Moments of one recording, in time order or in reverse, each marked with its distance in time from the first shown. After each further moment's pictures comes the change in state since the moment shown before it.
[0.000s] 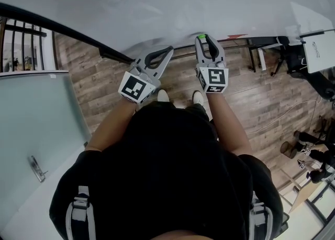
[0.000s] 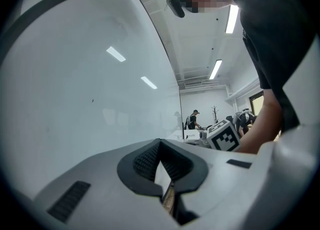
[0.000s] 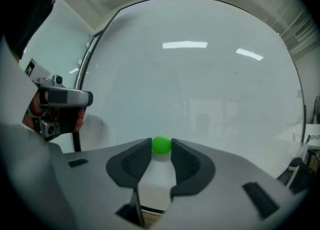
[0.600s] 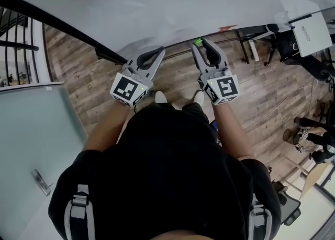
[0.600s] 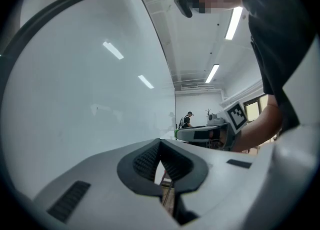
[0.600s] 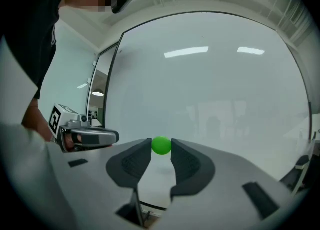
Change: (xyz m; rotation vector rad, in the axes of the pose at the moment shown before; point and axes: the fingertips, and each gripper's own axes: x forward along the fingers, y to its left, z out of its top) left arm -0.026 -0.010 0.008 -0.034 0.009 -0.077; right arm -0.070 0.036 0.062 0.075 -0.077 0.125
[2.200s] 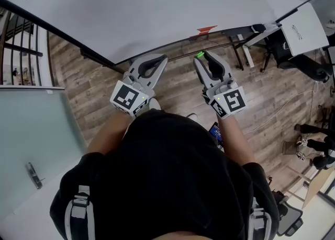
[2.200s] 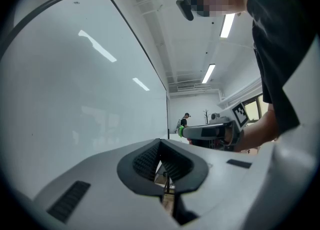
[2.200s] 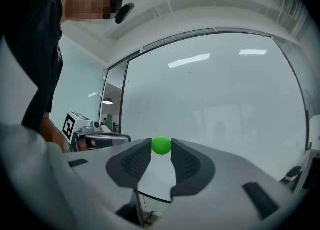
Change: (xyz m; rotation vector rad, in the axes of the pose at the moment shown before) left arm 0.051 -0.126 0.057 0.032 -0.025 -0.016; right arm -0.138 -0.041 0.054 0.006 -0.082 0.102
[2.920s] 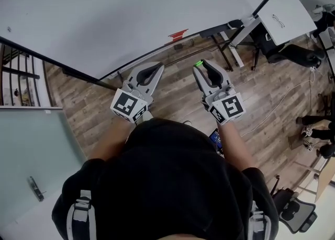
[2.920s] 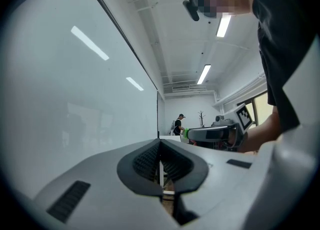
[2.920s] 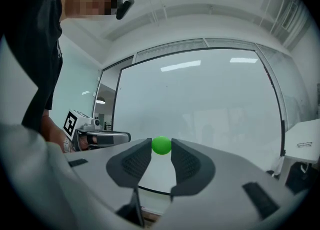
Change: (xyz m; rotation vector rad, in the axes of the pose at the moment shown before) left arm 0.082 -0.094 0.011 -0.005 -0.008 -0.058; right arm -0.119 -0.074 0.006 -0.015 -0.016 -0.101
